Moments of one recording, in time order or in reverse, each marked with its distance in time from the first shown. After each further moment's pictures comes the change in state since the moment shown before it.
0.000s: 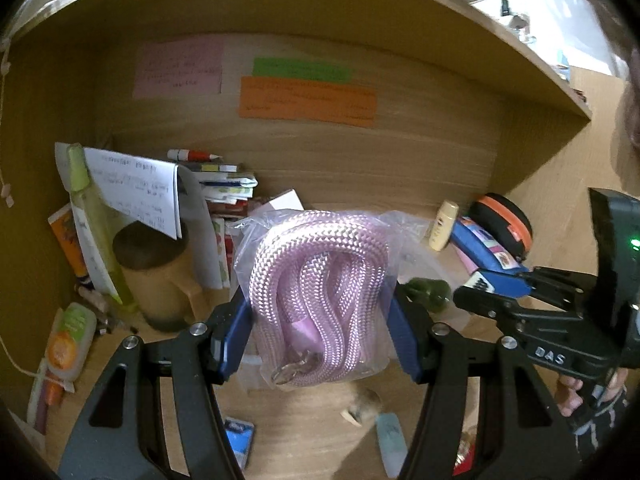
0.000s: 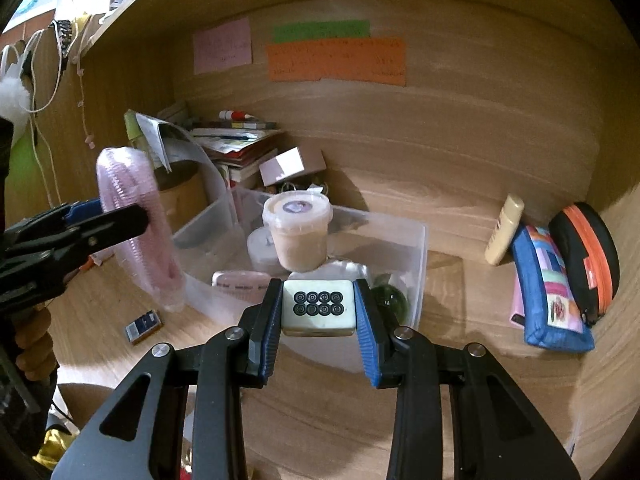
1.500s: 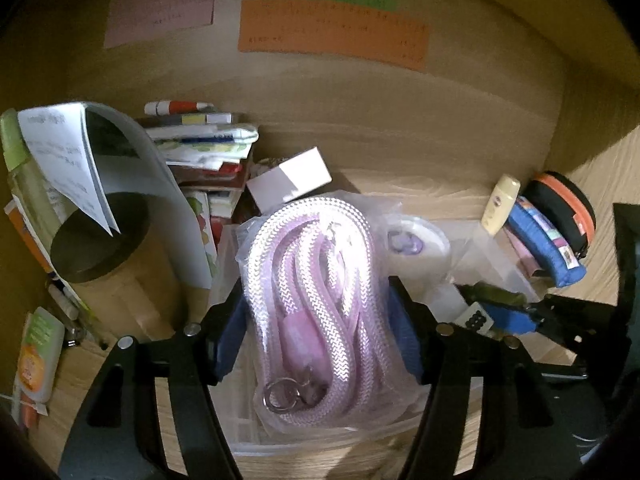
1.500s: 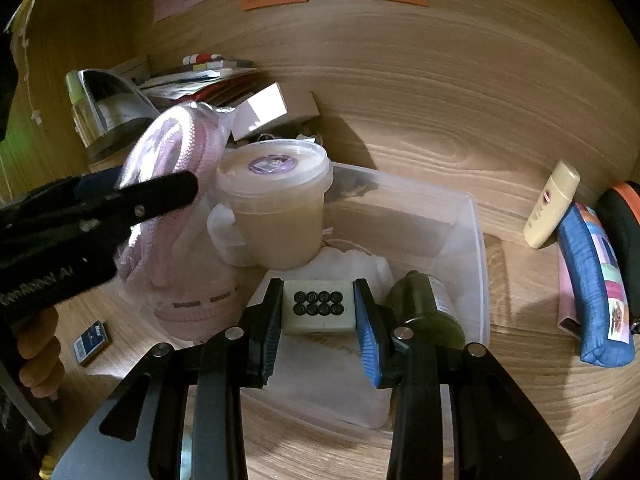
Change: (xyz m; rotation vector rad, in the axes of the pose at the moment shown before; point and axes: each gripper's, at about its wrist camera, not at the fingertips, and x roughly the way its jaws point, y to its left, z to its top) left arm 0.105 0.010 0.001 -0.018 0.144 0.081; right arm 0.091 -0.007 0.005 0.032 0.148 -0.017
